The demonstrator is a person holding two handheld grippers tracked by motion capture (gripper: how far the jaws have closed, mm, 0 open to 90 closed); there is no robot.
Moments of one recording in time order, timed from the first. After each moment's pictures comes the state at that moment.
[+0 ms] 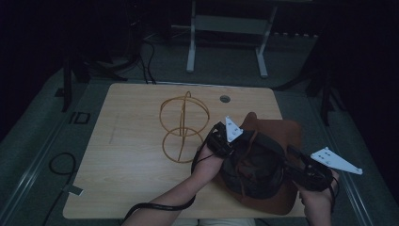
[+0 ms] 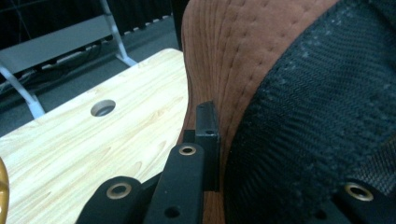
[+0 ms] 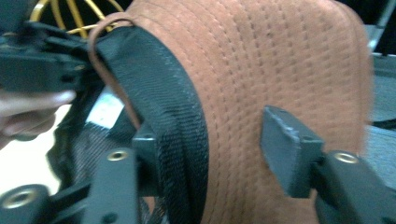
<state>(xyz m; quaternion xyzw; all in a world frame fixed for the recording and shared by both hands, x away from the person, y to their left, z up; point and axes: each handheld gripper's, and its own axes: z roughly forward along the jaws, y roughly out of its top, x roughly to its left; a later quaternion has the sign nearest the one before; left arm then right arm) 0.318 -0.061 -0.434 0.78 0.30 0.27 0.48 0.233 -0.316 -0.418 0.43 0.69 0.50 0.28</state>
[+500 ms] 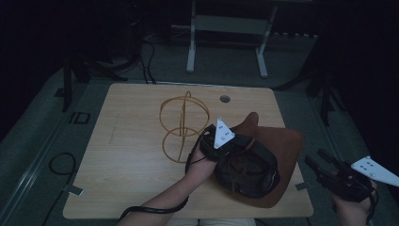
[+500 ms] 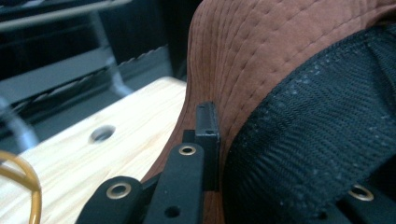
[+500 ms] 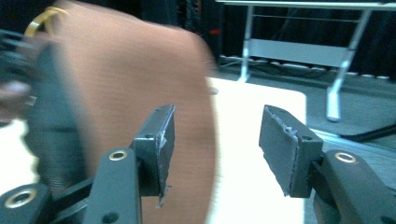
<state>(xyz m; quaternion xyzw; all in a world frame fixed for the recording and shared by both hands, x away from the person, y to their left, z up) 0.301 -0.035 -0.428 0.75 0.25 0.27 0.54 0.209 -0.382 -0.402 0.42 0.68 0.52 0.31</state>
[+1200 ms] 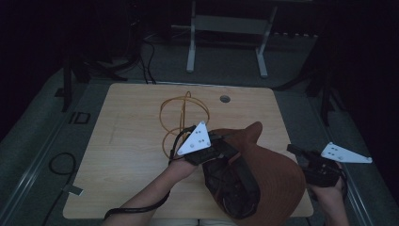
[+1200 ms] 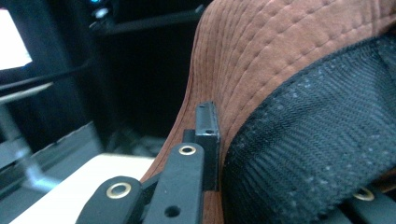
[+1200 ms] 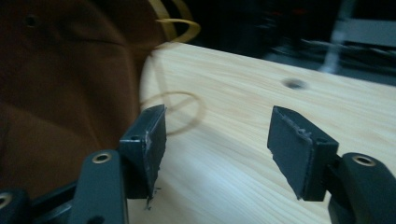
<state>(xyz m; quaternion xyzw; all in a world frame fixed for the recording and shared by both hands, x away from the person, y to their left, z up) 0.285 0.013 -0.413 0.71 0.06 0.19 0.67 0.251 -0.340 -0.416 0.31 0.75 0.56 0.17</state>
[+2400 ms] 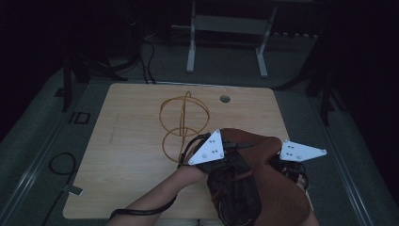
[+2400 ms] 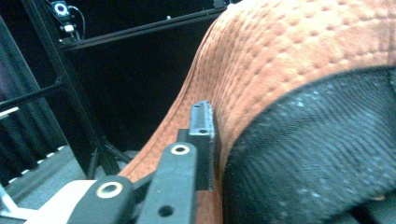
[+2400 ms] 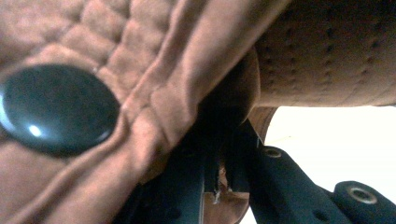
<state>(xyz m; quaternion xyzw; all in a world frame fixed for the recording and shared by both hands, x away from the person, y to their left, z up) 0.268 -0.013 -0.400 0.72 0.02 0.19 0.67 0.250 -0.249 -0.405 0.19 0.77 0.59 0.10</state>
